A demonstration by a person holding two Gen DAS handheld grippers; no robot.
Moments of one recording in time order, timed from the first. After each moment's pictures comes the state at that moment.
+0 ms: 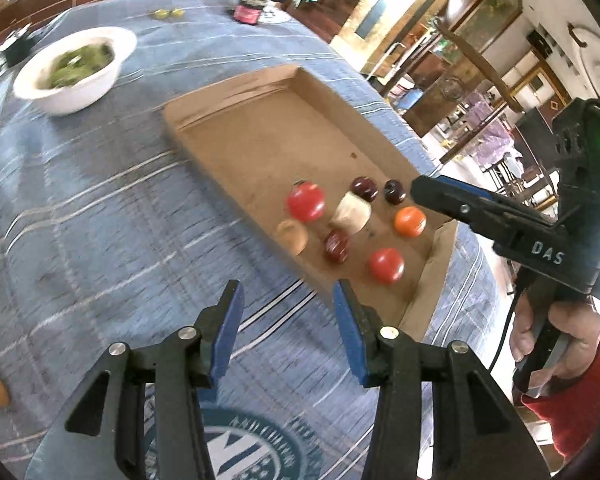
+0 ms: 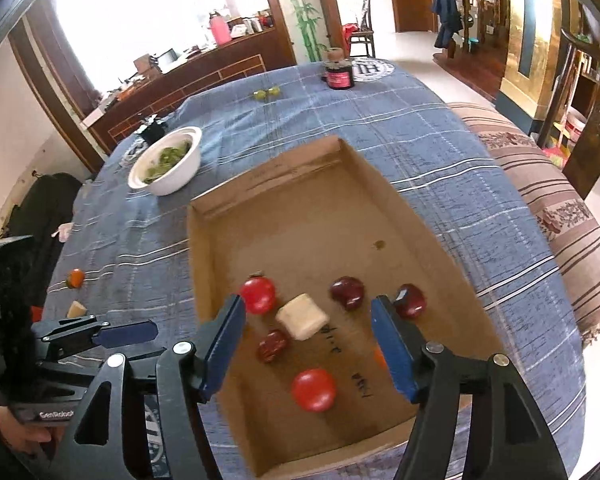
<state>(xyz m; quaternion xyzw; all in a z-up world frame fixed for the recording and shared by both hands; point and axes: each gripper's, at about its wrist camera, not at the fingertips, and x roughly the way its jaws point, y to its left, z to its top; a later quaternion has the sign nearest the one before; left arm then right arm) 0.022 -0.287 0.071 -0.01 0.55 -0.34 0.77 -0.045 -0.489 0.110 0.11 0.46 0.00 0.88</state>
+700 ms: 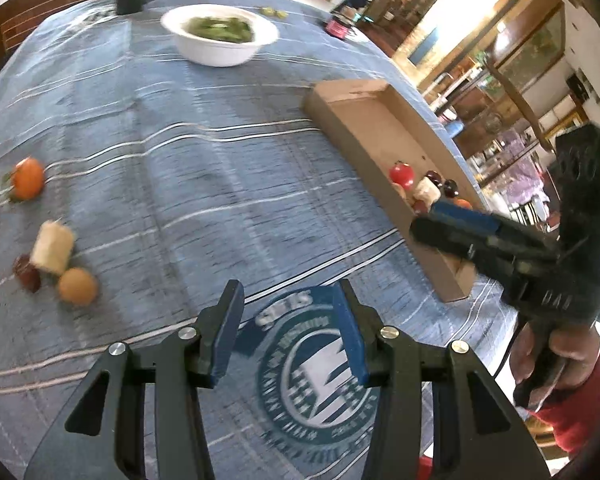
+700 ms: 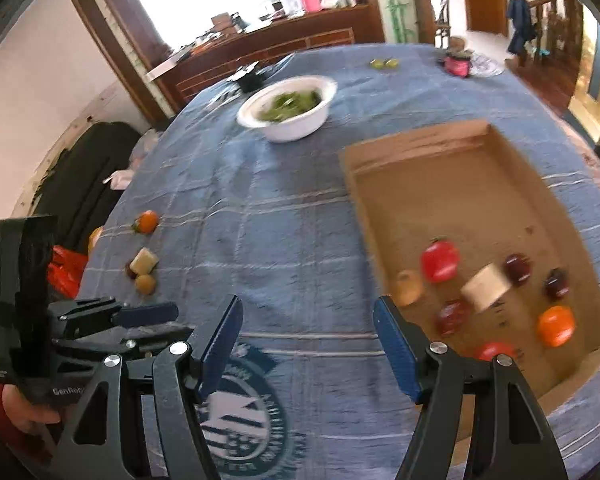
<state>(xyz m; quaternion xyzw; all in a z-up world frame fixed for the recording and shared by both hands) -0.005 -0.166 0.065 -0.06 0.55 -0.25 0.79 -0.044 -0.351 0.088 0.09 0.50 0.13 0.85</state>
